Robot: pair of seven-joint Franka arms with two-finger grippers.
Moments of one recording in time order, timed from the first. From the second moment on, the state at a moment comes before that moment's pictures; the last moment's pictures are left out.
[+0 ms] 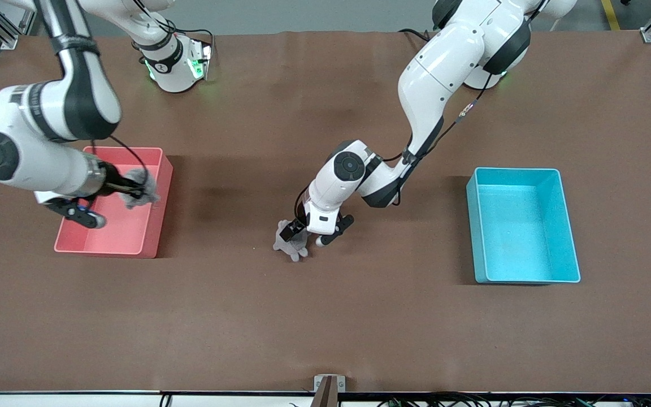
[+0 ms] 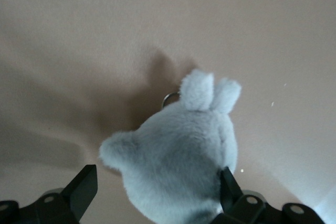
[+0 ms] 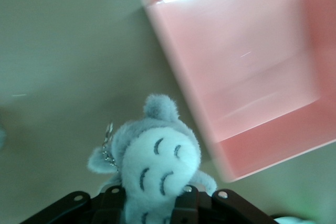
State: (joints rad) left arm -0.62 1.02 -0.26 -1.29 -0.02 2.70 -1.45; right arm 0.20 0.17 -0.03 -1.86 0.12 1.82 0.64
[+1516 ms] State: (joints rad) left arm -0.45 0.61 -0.25 -1.58 0.02 2.42 -1.13; right arm 0.58 0.58 -0.03 -1.65 0.15 2.33 1.34
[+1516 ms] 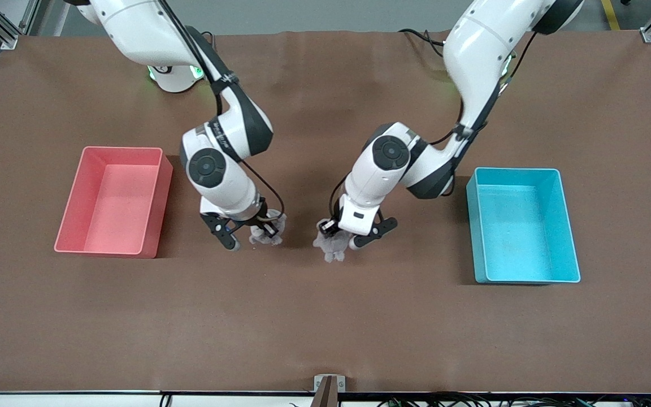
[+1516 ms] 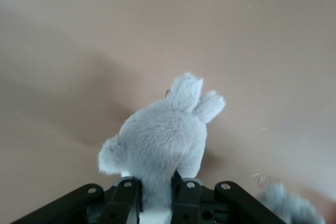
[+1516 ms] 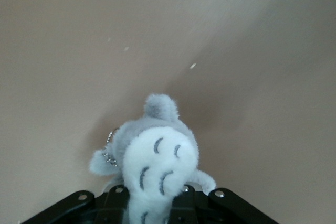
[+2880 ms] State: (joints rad) left arm 0.18 0.23 -0.24 -2.01 0.19 2.10 -0.05; right arm 0.63 0.71 -0.11 -1.44 0.00 2.35 1.27
